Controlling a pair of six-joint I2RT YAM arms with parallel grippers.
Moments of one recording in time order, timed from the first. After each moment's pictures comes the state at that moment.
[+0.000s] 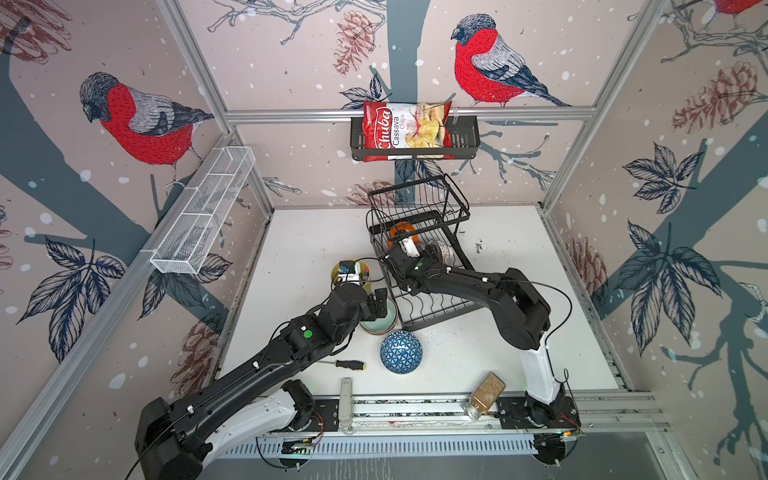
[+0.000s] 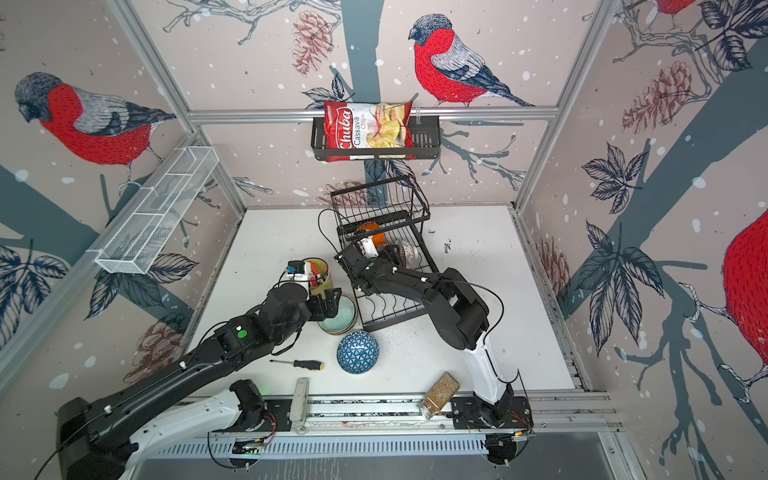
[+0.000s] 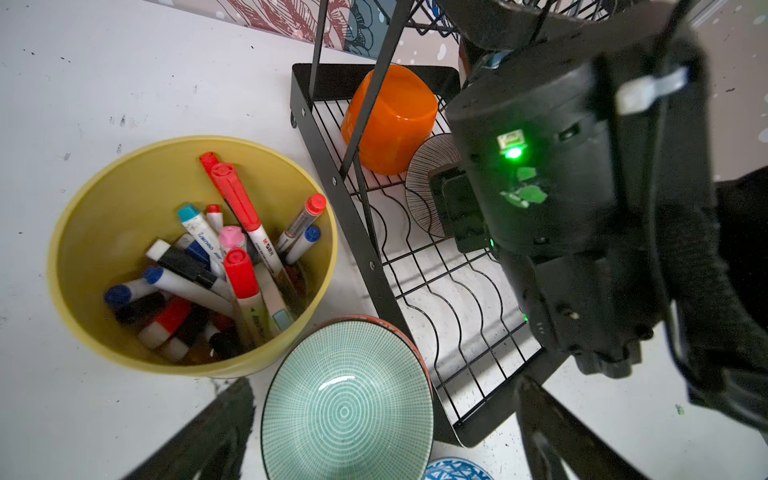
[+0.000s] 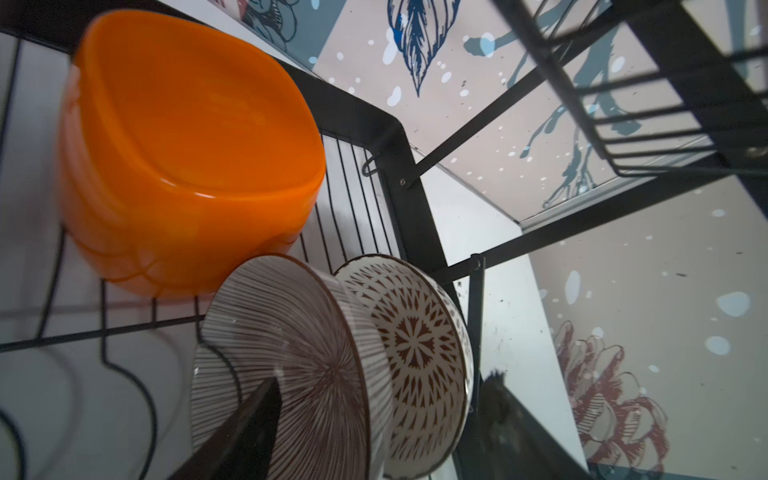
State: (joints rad) left arm -0.82 0.90 0.72 -0.42 -0.34 -0.65; right arm 0.92 2.08 1.54 -0.42 1.00 0.13
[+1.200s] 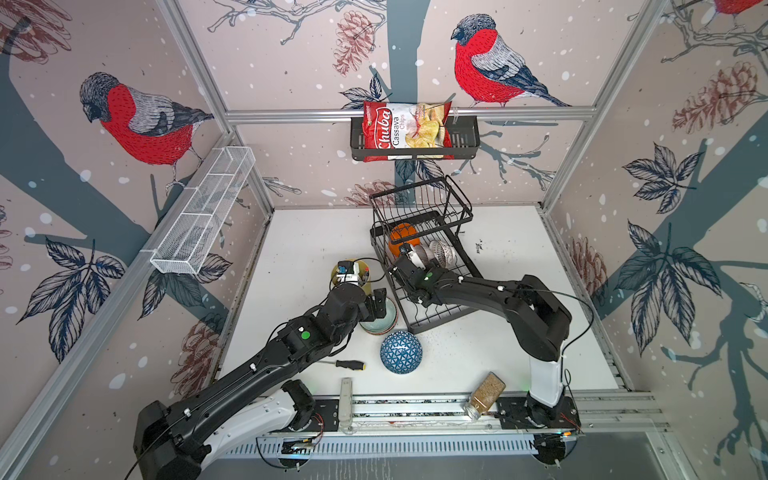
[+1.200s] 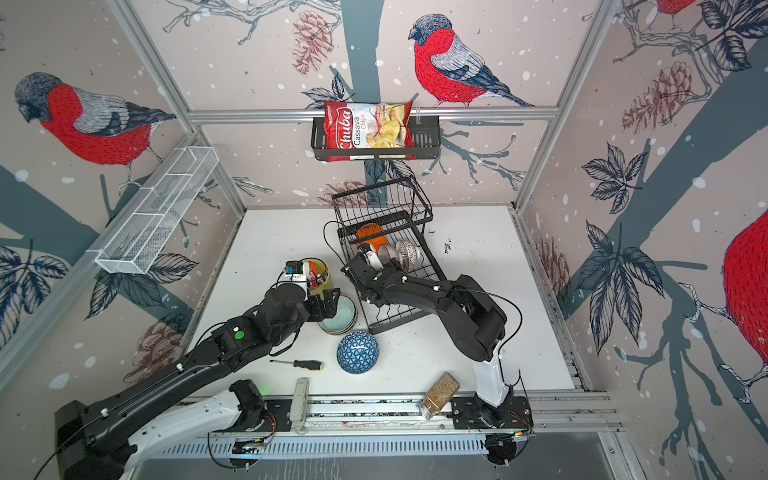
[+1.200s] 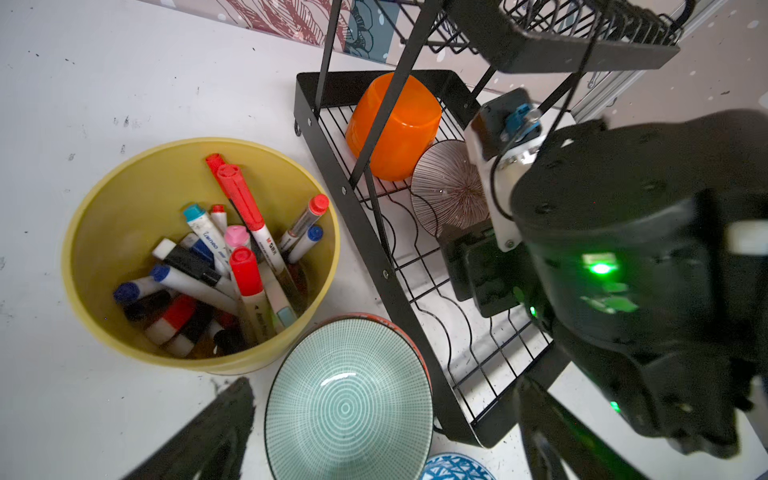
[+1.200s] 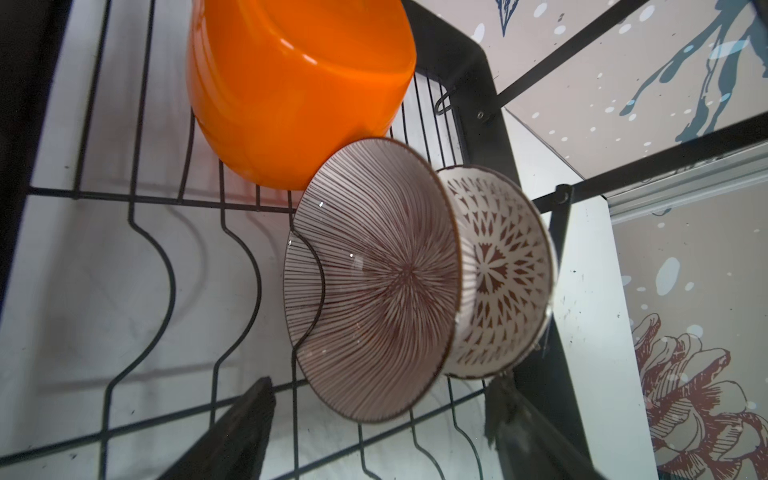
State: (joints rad) left arm -0.82 0.89 0.72 -0.45 -0.34 -0.65; right arm 0.96 1.93 1.34 -0.44 0.81 0.19
